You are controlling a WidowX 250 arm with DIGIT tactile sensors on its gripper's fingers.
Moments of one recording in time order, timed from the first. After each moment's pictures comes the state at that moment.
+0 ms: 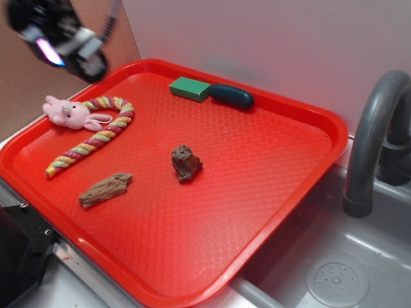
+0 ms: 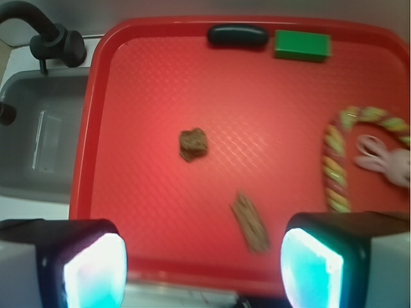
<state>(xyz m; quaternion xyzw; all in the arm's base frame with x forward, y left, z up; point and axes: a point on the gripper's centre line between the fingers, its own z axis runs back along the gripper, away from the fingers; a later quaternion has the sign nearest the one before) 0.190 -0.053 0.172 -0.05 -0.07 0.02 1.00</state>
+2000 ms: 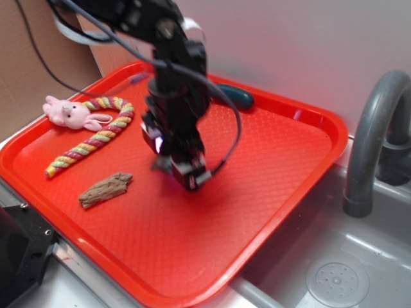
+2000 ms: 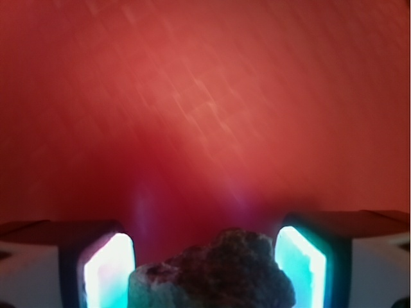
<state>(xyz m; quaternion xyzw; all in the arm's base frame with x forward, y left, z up) 0.235 -0.062 0.068 0.07 0.01 -0.04 1.00</state>
